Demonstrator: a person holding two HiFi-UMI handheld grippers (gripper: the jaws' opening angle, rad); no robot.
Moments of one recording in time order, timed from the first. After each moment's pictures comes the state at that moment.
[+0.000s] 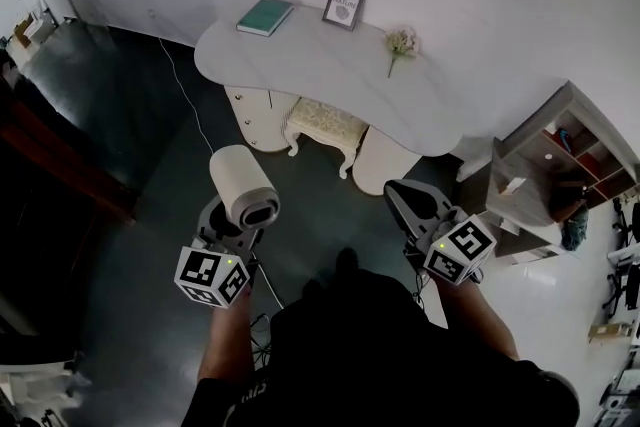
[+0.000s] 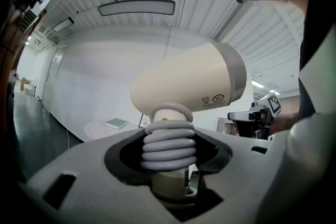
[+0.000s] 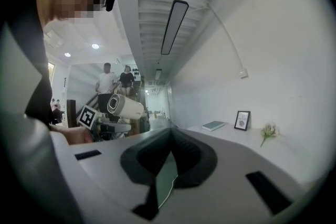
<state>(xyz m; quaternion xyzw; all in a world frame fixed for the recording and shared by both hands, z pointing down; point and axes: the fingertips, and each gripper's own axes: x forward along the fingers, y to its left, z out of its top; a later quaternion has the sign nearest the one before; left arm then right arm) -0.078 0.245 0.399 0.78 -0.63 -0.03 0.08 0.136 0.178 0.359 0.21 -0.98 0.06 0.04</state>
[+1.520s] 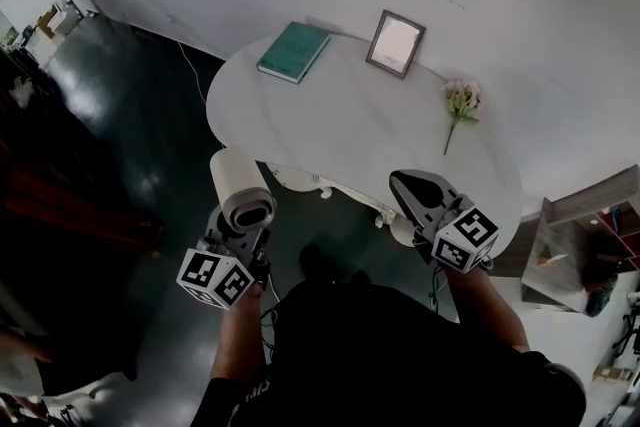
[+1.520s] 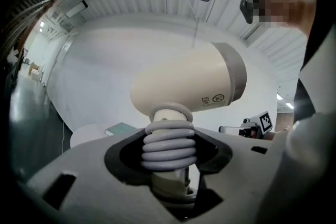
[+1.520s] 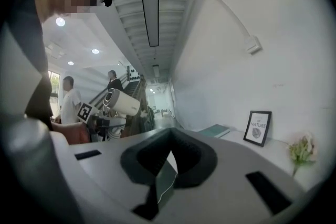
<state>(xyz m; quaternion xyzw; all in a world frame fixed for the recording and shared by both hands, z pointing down) -0.239 -0.072 0.406 0.74 -0.65 -0.08 0.13 -0.038 -0.177 0.392 0.15 -0.98 0.09 0.04</state>
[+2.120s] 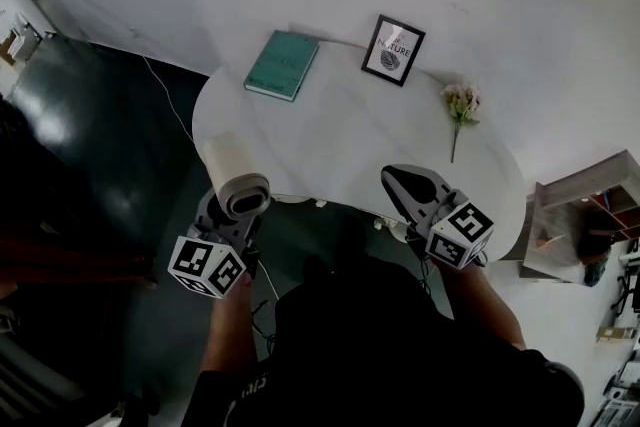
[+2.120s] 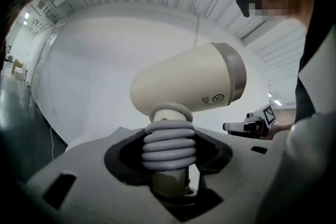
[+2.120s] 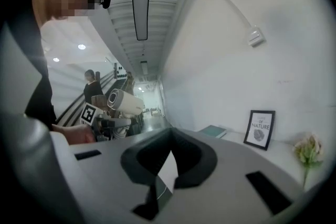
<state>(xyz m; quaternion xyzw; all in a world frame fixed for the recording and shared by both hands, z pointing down) -0.356 -0.175 0.418 0.79 -0.60 -0.05 0.12 -0.144 -0.238 0.397 0.21 -0.97 0.11 0.06</state>
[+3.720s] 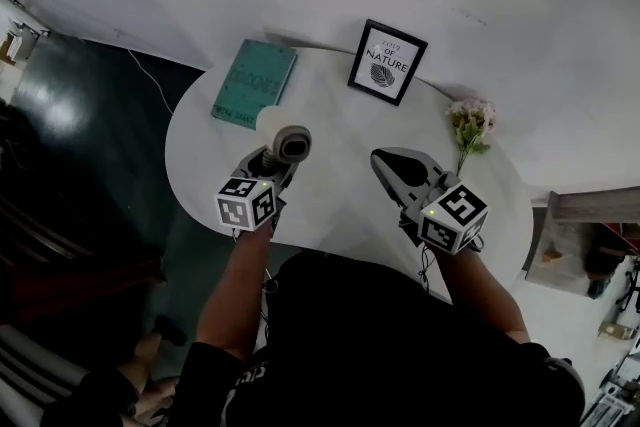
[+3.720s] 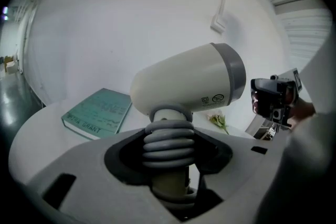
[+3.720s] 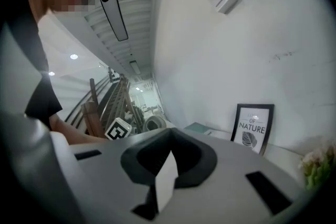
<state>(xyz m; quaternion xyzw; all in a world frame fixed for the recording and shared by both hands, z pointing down) -0.302 -0.448 0.586 0.77 -0.56 0.11 0.29 -0.135 -0.453 0.450 0.19 -0.96 0.17 0.07</state>
